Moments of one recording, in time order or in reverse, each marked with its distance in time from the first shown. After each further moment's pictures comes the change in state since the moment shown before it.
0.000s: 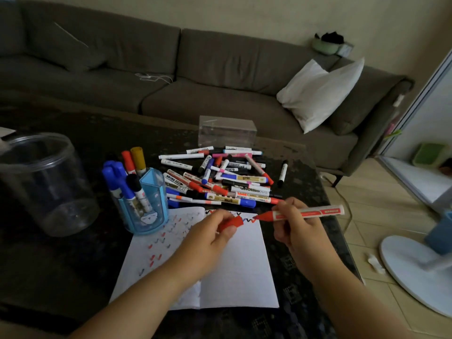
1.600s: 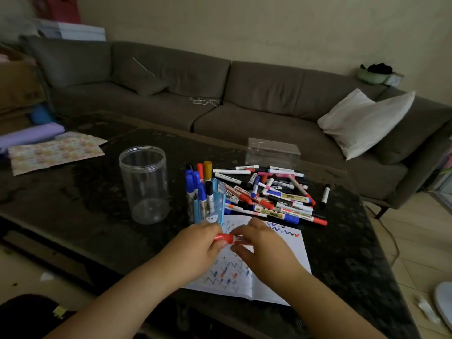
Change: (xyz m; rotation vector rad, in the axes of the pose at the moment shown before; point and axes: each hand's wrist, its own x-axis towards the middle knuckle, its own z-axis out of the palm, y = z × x) left_hand -0.086 0.004 -0.097 0.547 0.115 -0.048; right_hand -0.042 0.011 0.110 -1.183 -0.424 -0.576
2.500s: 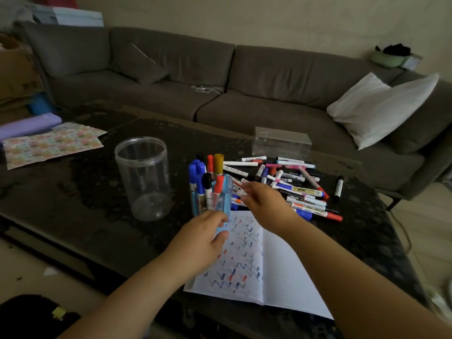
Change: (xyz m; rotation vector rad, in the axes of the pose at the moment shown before) left_hand 0.025 -0.031 0.023 -0.094 0.117 -0.005; right_hand 0.090 0.026 0.000 0.224 -0.033 0.211
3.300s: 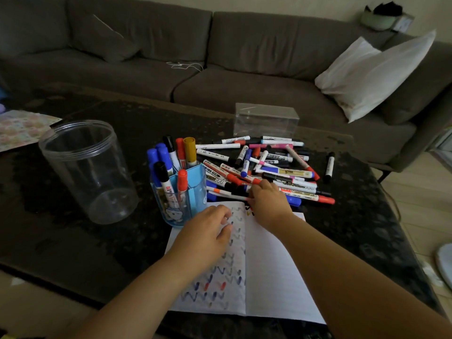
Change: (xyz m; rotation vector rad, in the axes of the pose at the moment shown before) left_hand 0.048 0.008 0.064 -0.026 -0.068 -0.008; right_hand 0.044 0.107 0.029 -0.517 0.032 0.109
